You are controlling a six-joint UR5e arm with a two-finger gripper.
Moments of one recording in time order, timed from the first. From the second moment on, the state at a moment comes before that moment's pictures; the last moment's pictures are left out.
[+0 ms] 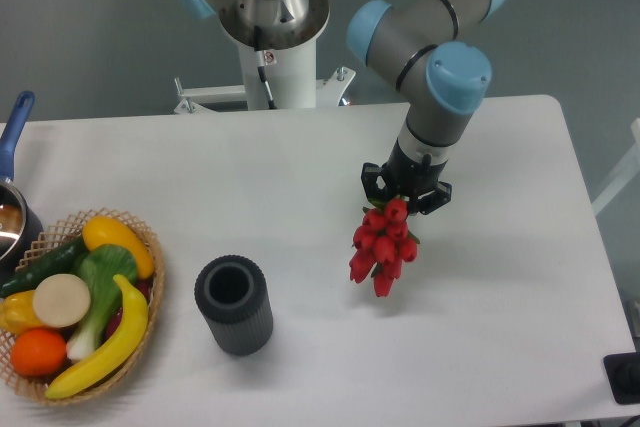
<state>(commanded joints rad) 2.69 -1.89 -1.83 -1.02 1.36 0.91</state>
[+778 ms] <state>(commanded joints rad) 2.69 -1.90 -1.80 -0.95 1.35 0.92</state>
